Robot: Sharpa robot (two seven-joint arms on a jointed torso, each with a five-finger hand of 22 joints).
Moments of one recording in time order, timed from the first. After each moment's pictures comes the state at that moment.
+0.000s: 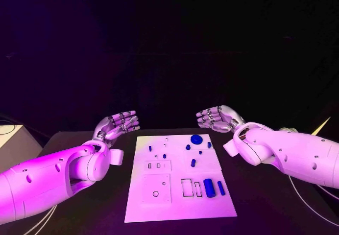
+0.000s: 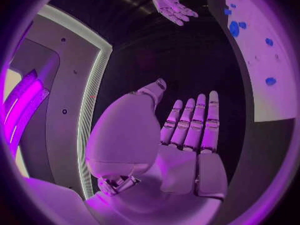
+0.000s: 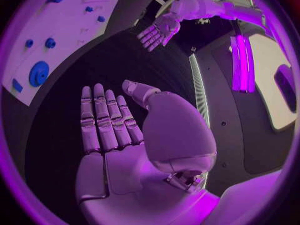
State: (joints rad) left arm 1.15 -0.83 -0.05 1.41 0.01 -0.40 0.54; left_hand 1.41 -0.12 0.35 0.19 0.07 0.67 0.18 0.13 0.10 0.75 0.22 0.08 0.06 0.79 0.19 0.14 0.12 0.16 0.75 0.28 0.19 0.10; right arm 1.30 -0.78 -0.18 1.34 -0.55 -0.44 0.31; right_hand 1.30 -0.11 0.58 -0.09 0.17 0.84 0.21 0.12 0.20 0.98 0.19 0.07 0.06 1.03 0.15 0.14 0.12 0.17 0.87 0.26 0.11 0.08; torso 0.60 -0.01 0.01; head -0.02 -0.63
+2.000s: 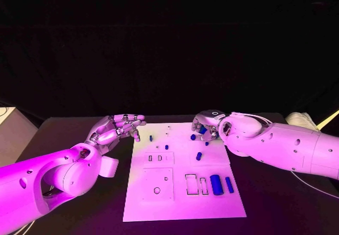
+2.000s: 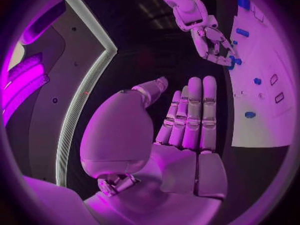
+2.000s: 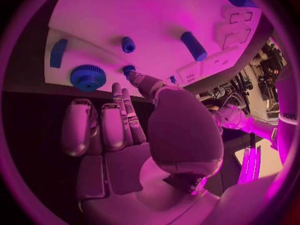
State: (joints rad) left arm 1.19 -0.98 -0.02 1.71 -0.06 -0.28 0.48; left_hand 1.31 -0.20 0.57 0.05 0.07 0.88 0.21 0.20 0.19 1.11 0.14 0.07 0.08 1.08 0.07 0.77 0.73 0.17 0.90 0.16 0.97 0.58; right arm 1.37 -0.69 -0.18 1.31 -1.61 -0.23 -0.15; right_hand 1.27 -0.25 0.58 -0.02 0.13 1.01 0.15 0.14 0.29 1.14 0.09 0.06 0.10 1.46 0.00 1.31 1.17 0.09 1.44 0.10 1.30 1.20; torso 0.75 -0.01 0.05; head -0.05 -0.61
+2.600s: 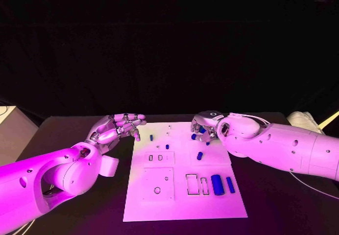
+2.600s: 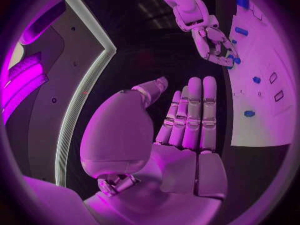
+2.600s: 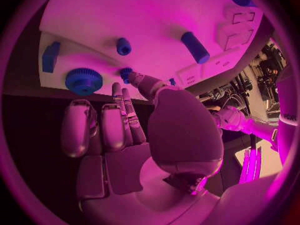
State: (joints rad) left arm 1.20 -0.98 -0.02 1.71 -0.06 -0.28 0.47; left_hand 1.31 -0.20 0.57 0.05 0.07 0.88 0.21 0.20 0.19 1.10 0.15 0.07 0.08 1.08 0.07 0.77 0.73 0.17 0.90 0.17 0.98 0.58; right arm 1.36 -0.67 -0.18 1.30 -1.61 -0.23 -0.16; right_hand 1.27 -0.25 0.58 -0.01 0.14 1.02 0.14 0.15 0.30 1.14 0.09 0.07 0.11 1.46 0.00 1.32 1.18 0.08 1.44 0.10 1.31 1.21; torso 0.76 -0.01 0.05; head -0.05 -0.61
